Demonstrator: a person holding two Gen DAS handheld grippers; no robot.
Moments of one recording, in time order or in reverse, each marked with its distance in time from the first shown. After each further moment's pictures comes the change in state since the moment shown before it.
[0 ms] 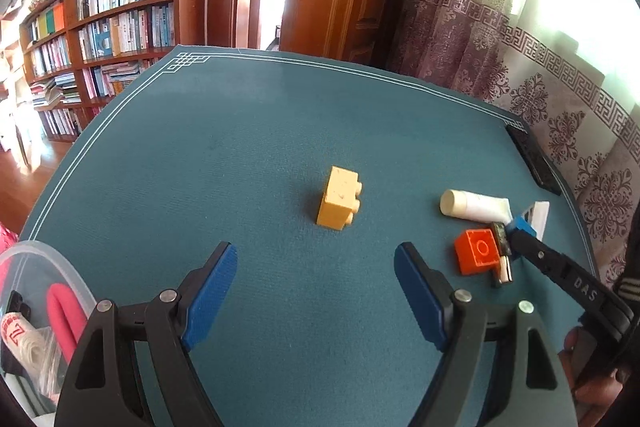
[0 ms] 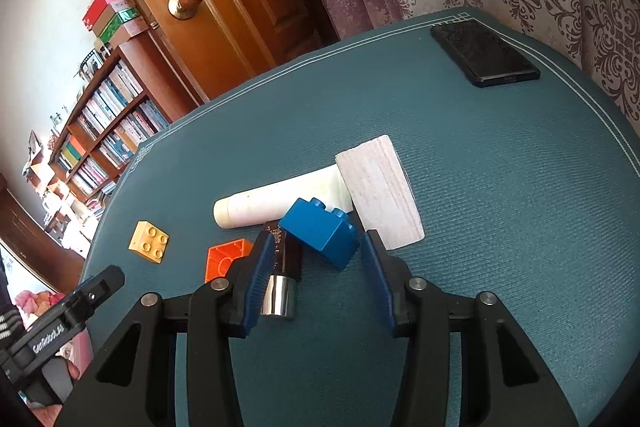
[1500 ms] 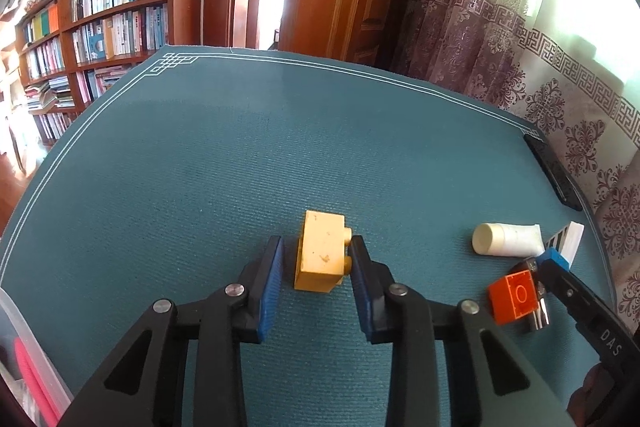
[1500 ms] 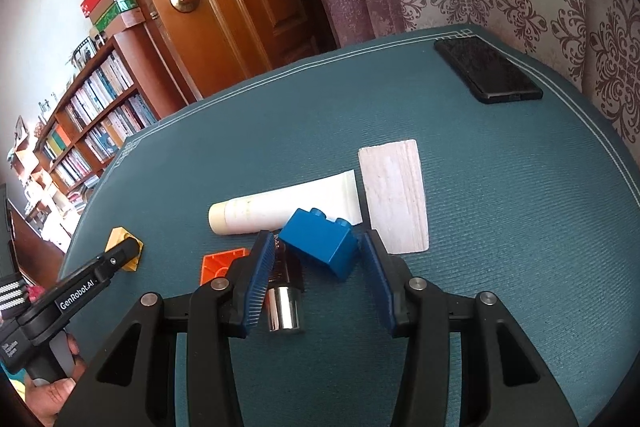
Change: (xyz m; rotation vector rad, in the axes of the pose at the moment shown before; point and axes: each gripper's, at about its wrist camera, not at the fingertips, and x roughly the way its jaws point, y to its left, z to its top) left arm 0.043 0.005 0.014 -0.003 -0.010 -0.020; right arm 0.008 0.016 -0.001 -0.038 -0.030 -0.067
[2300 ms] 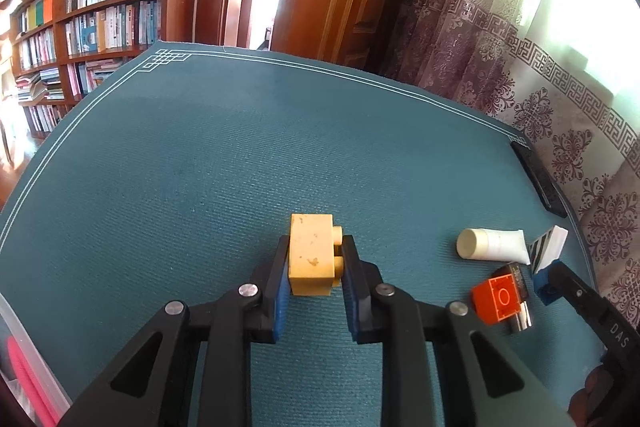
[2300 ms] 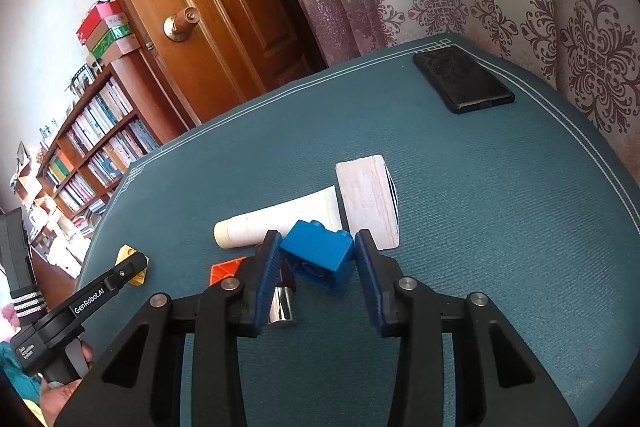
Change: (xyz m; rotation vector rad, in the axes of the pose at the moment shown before) left arm -0.010 0.003 0.002 -0.019 -0.008 -0.059; right arm -0.031 -0.008 0.001 0.056 -0.060 0.008
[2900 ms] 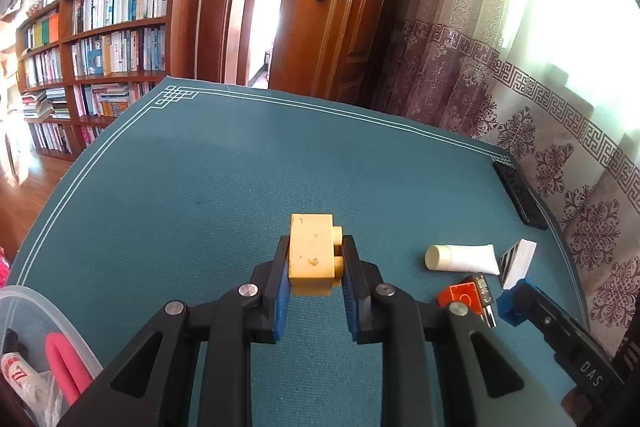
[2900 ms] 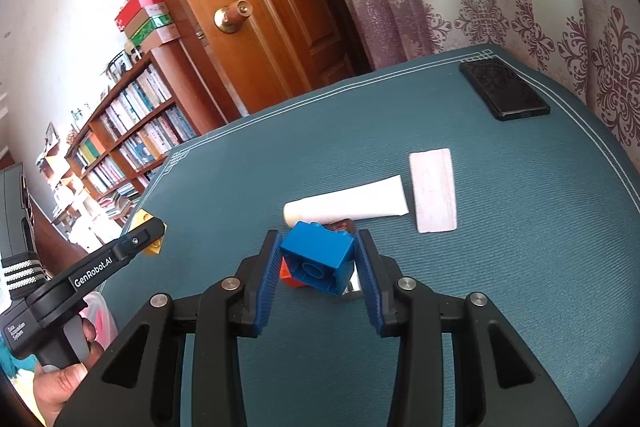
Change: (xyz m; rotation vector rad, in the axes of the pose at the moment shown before) left arm -0.041 0.004 0.008 0.019 -0.082 0.004; right arm -0.017 0.035 -0.012 -0.075 0.010 0.115
